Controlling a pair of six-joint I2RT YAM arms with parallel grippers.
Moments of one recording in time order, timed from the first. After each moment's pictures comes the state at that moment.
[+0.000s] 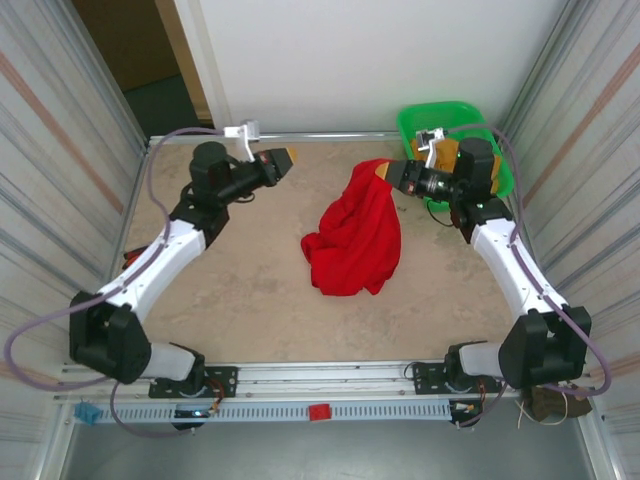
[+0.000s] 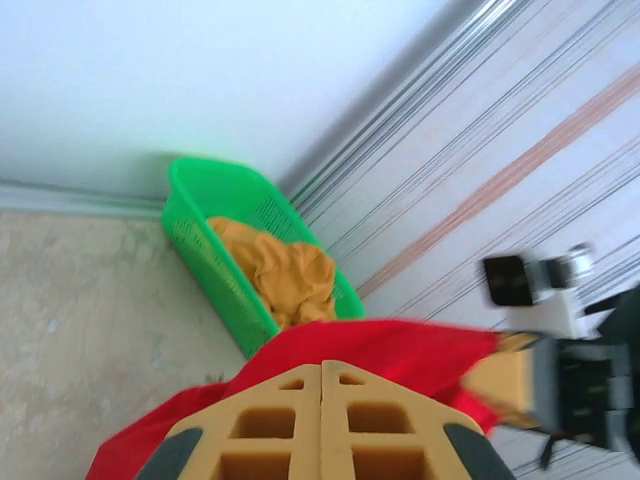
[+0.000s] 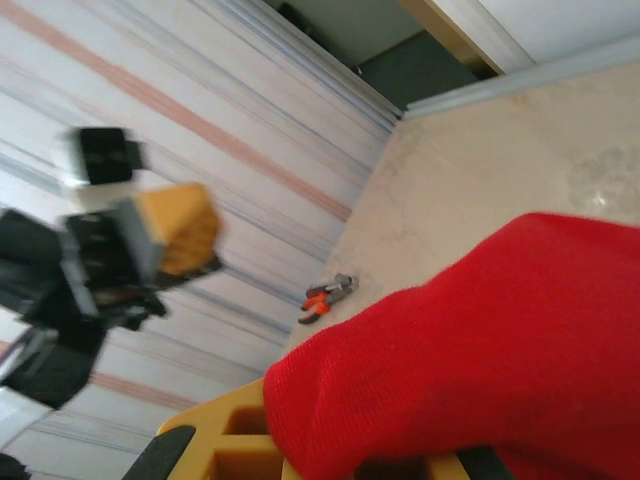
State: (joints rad) left arm -0.39 1.35 1.14 0.18 0.49 -0.70; right arm 0.15 1.31 1.09 -0.05 -0.91 0.72
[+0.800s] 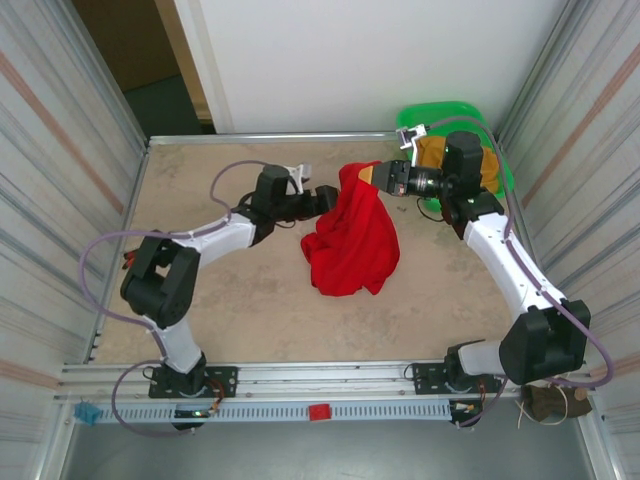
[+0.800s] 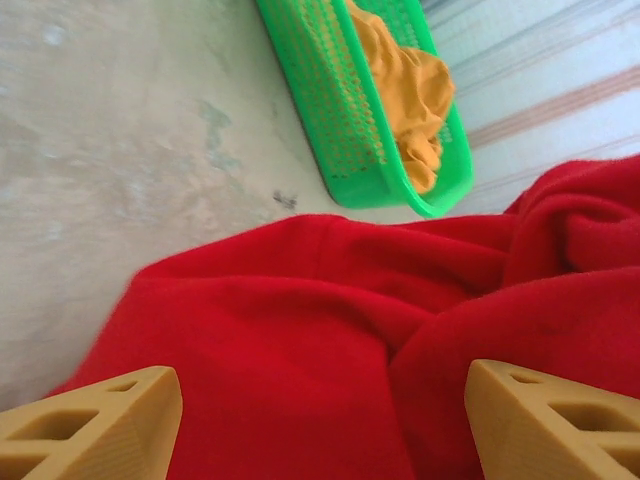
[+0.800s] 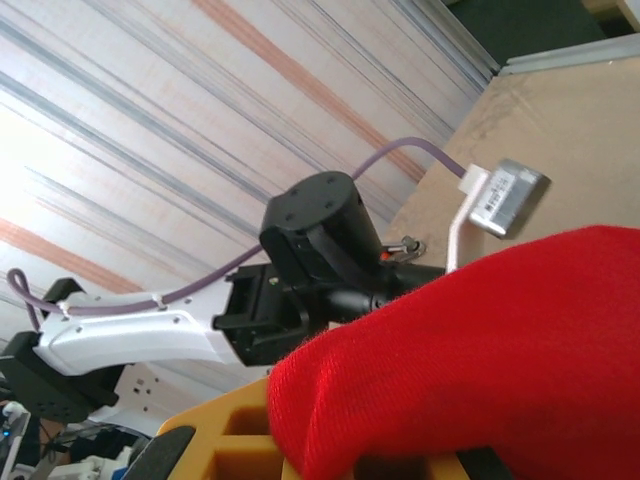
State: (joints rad) left arm -0.54 1.78 1.13 0.22 0.50 -0.79; right arm 0.23 1.33 1.18 -0.06 -1.03 0.69
